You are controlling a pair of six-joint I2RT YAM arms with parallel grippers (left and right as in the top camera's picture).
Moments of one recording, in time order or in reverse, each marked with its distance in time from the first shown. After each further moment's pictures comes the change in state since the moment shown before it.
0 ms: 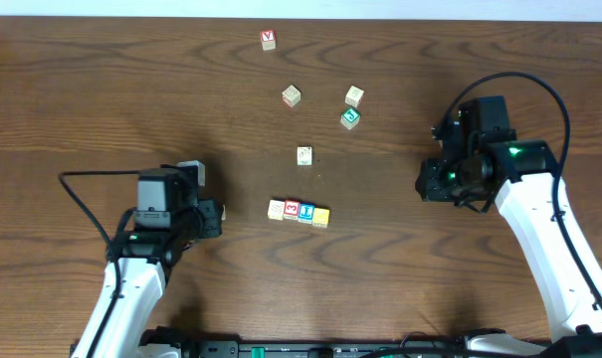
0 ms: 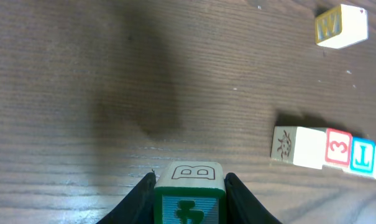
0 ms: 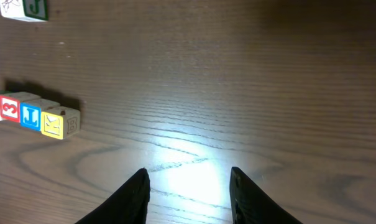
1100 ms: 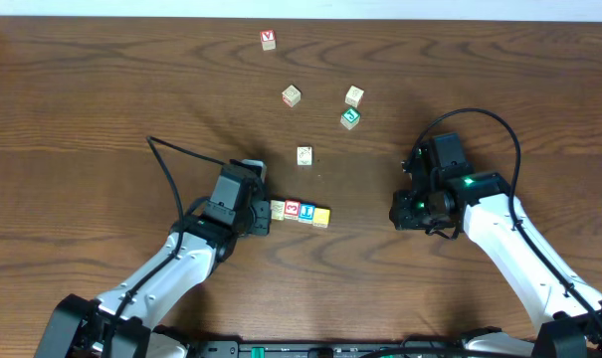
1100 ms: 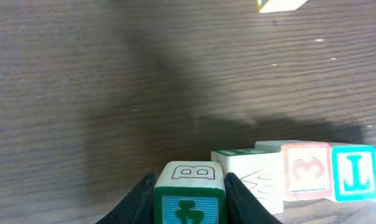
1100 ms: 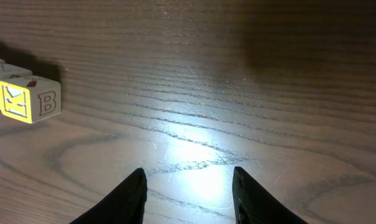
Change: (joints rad) left arm -0.359 0.276 0.000 0.304 -0.167 -0.070; right arm 0.124 0.000 -0.277 0.226 -0.018 0.097
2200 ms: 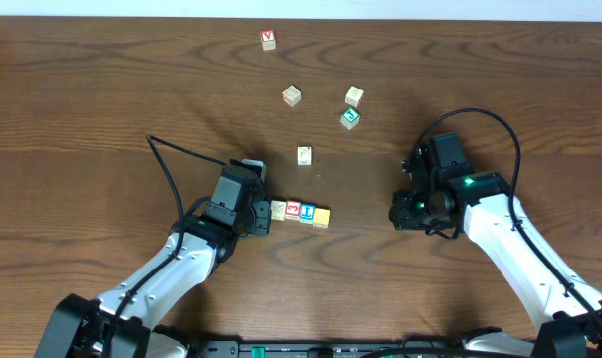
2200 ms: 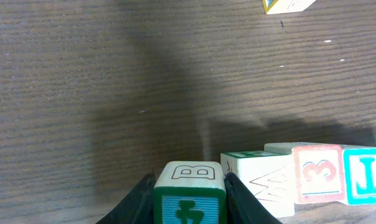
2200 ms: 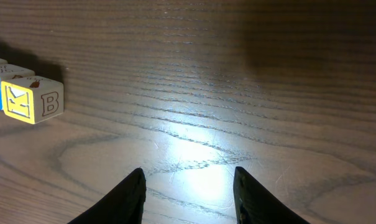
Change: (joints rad) left arm -0.002 0.000 0.000 -0.002 -0.026 0.003; right arm 0.000 0.000 0.000 -0.001 -0.003 0.003
